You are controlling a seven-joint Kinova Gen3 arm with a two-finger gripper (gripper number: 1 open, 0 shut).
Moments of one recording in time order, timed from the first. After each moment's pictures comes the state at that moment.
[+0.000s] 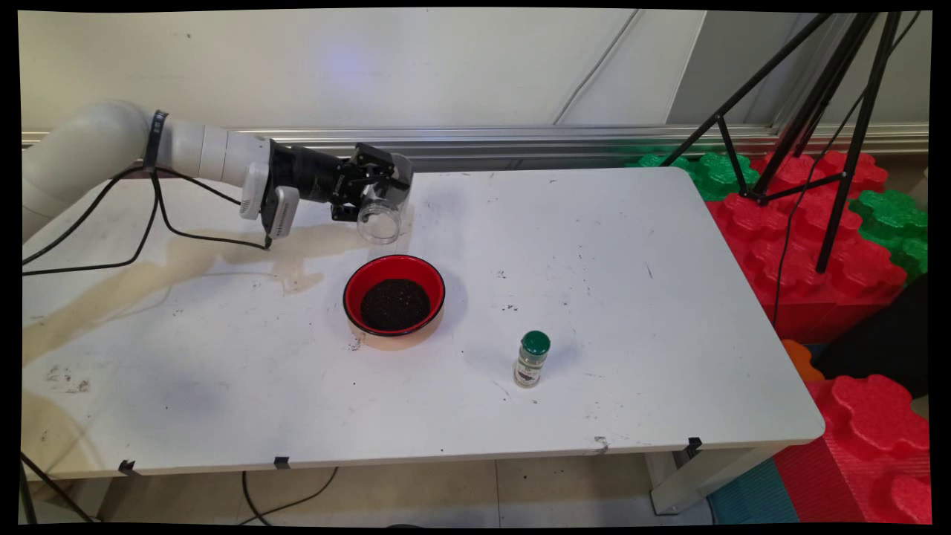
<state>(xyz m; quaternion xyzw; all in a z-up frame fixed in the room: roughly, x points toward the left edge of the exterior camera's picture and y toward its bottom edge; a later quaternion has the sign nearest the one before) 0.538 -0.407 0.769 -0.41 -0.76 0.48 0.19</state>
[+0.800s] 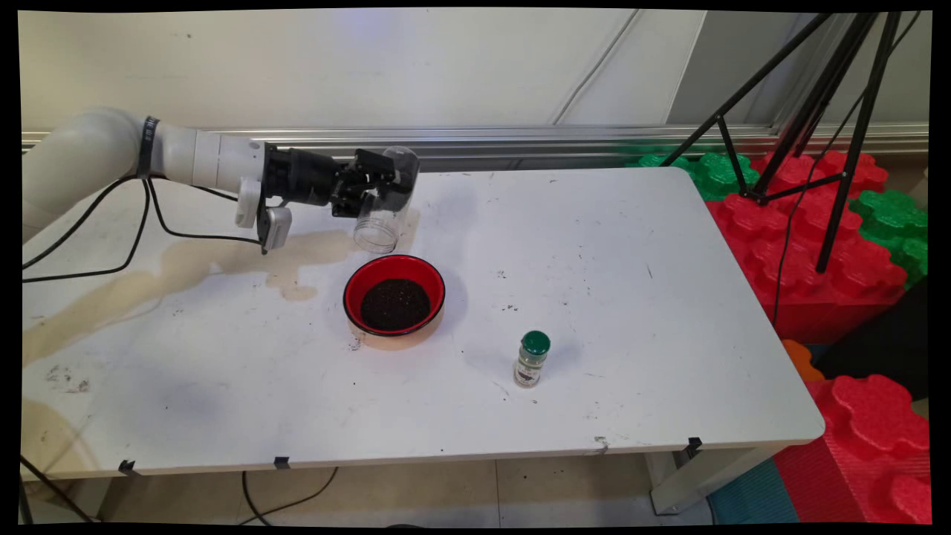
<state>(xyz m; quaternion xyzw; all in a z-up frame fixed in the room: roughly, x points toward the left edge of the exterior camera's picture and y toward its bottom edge) 0.529 -0.388 0.774 -0.48 -0.69 0.52 0.14</state>
